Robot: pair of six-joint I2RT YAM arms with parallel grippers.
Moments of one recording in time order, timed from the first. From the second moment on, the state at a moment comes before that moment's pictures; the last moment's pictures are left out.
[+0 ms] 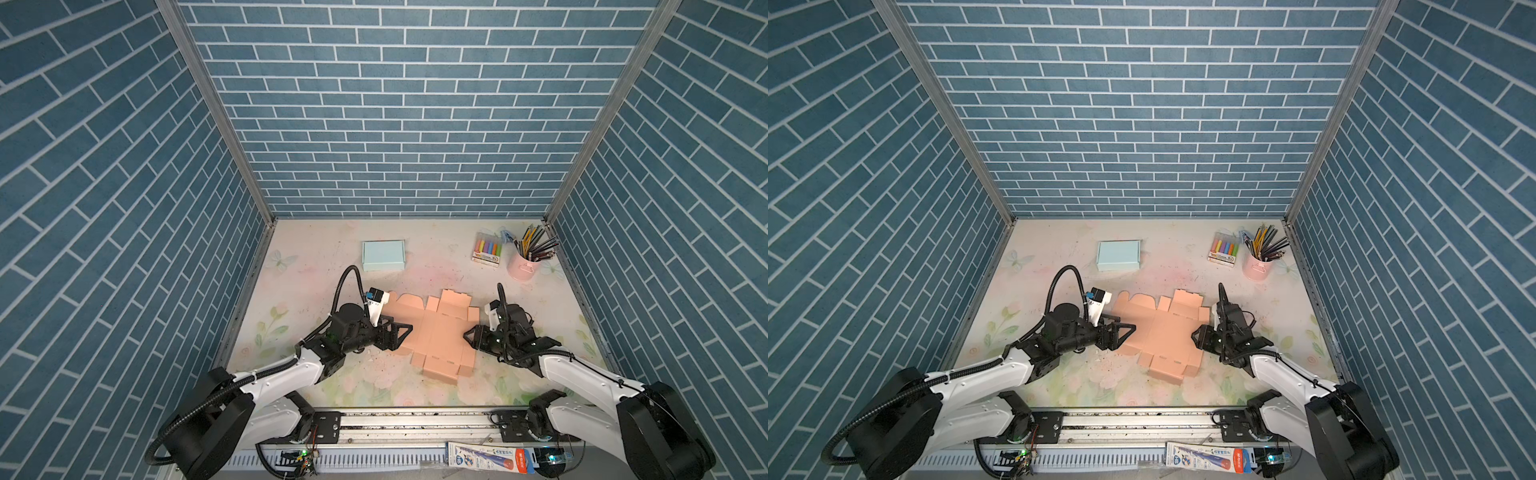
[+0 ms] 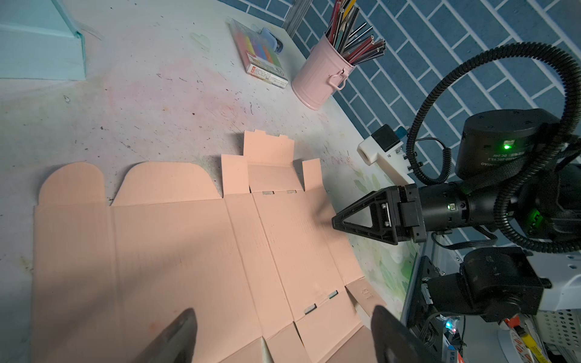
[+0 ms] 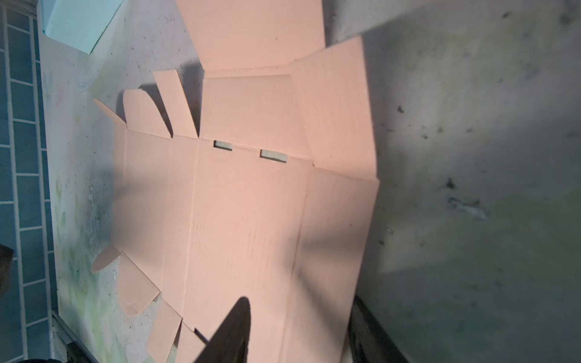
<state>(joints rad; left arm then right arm) -0.68 1.16 0.35 0.40 0.37 -0.51 0.45 1.10 0.32 -0.12 -0.29 0.68</state>
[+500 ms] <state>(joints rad) -0.68 1.16 0.35 0.40 0.36 -0.52 0.45 1.16 0.33 -0.06 -0.32 0.68</state>
